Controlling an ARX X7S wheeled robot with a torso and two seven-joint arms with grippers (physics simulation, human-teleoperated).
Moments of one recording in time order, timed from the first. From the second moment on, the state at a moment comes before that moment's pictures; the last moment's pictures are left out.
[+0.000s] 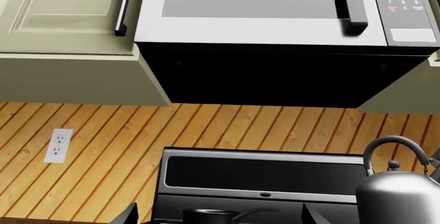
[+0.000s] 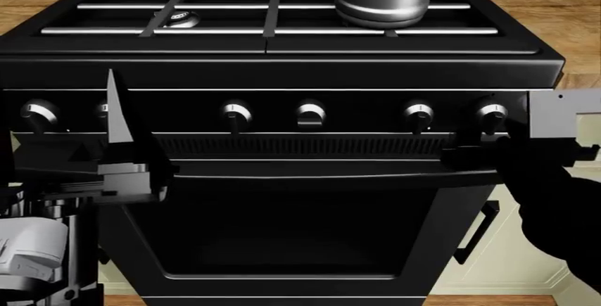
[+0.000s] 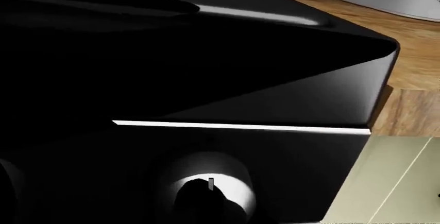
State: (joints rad) left arm -0.16 -0.42 0.11 0.86 -0.29 -0.18 -0.45; right arm 0.75 0.87 -0.47 -0.14 1.07 0.62 0.57
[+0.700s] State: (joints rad) left arm -0.16 -0.43 0.10 0.86 -0.31 -0.17 -0.46; right arm 0.96 0.89 -0.76 -0.21 0.78 0.88 0.54
